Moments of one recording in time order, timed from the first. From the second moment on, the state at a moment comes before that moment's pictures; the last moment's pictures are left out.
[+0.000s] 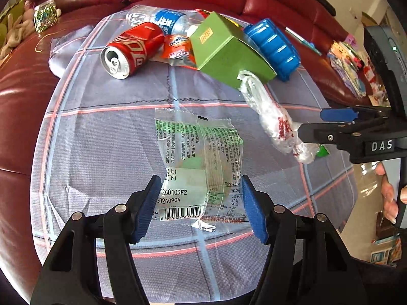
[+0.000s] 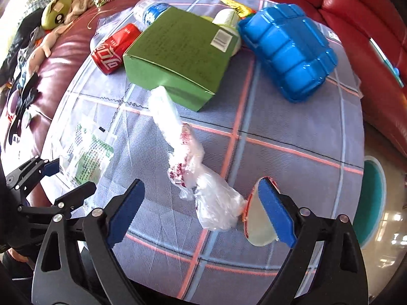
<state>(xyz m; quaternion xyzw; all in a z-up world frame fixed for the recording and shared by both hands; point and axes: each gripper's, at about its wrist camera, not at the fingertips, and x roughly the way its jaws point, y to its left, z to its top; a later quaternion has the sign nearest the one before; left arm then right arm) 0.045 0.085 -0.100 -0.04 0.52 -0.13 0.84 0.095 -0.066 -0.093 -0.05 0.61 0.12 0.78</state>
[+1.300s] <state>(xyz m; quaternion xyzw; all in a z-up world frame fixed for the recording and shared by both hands) 0.054 -0.014 -0.013 0.04 0.45 -0.22 0.86 0.058 -0.209 -0.013 0.02 0.54 0.03 0.84</state>
